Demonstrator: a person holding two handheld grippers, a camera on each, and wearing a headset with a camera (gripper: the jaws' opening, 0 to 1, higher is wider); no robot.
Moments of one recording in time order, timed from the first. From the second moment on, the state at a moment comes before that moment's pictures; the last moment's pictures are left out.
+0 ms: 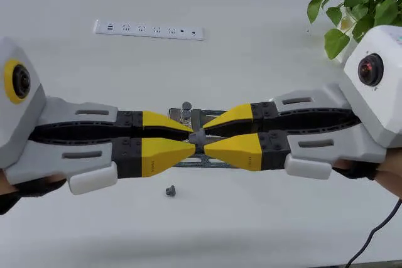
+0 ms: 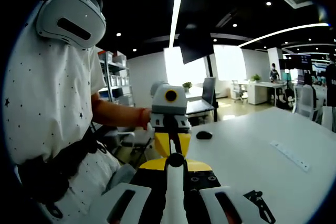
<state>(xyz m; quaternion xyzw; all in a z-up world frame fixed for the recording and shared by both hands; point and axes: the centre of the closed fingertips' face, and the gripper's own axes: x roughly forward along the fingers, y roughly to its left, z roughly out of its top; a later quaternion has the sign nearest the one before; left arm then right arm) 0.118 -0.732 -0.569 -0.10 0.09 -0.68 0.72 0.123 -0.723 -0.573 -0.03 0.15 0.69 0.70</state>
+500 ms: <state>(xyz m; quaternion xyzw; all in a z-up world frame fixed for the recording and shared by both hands) 0.129 -0.729 -0.578 -0.10 0.09 -0.67 0.73 0.134 -0.721 -0.583 -0.03 0.17 0.69 0.71</state>
